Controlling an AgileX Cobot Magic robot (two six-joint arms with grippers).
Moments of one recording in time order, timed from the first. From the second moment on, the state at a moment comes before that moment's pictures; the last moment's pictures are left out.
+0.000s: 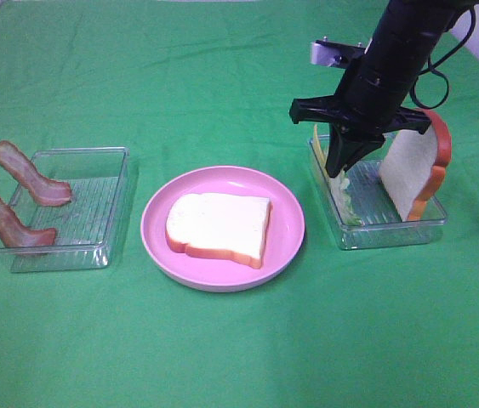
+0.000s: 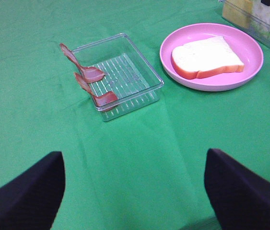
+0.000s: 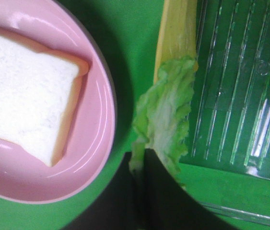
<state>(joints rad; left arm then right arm) -0.29 0.00 -0.50 -0.06 1.06 0.10 0.31 2.05 -1.58 0.26 1.05 0.02</state>
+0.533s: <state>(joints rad) -0.29 0.00 -0.50 -0.06 1.06 0.10 0.31 1.96 -1.74 0.13 1.21 0.03</state>
